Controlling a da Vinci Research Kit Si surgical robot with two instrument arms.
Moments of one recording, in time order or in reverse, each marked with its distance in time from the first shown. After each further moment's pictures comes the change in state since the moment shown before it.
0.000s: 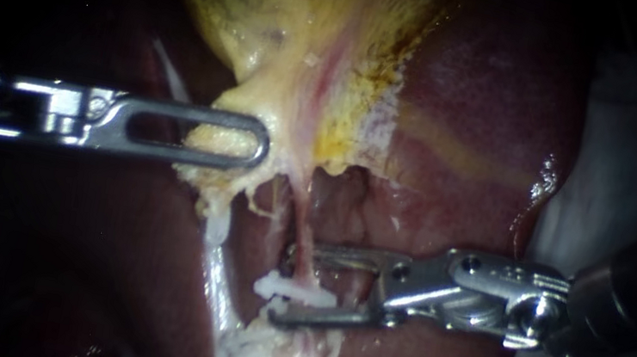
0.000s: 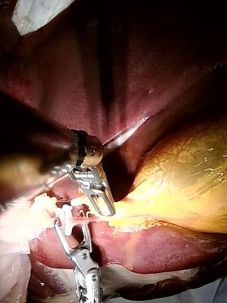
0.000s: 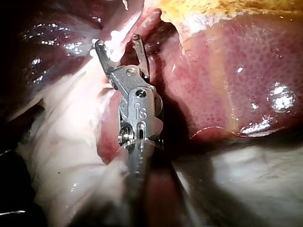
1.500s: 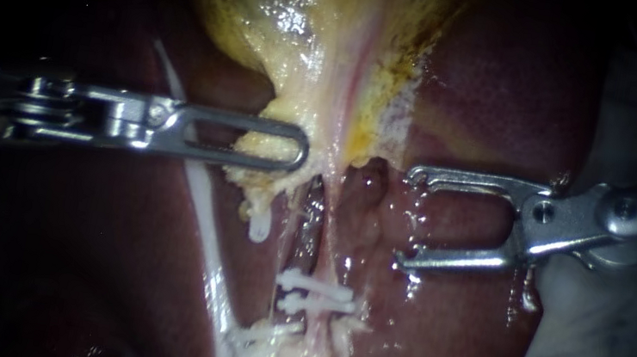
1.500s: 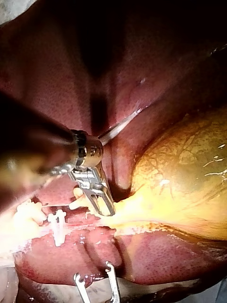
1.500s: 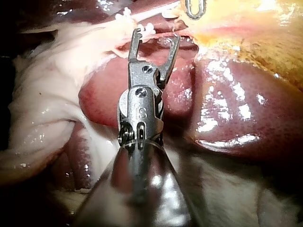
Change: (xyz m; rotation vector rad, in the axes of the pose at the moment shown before) right arm 0.007 0.001 -0.013 -0.054 0.005 -0.267; left arm 0.000 0.007 0.010 -0.024 0.023 0.018
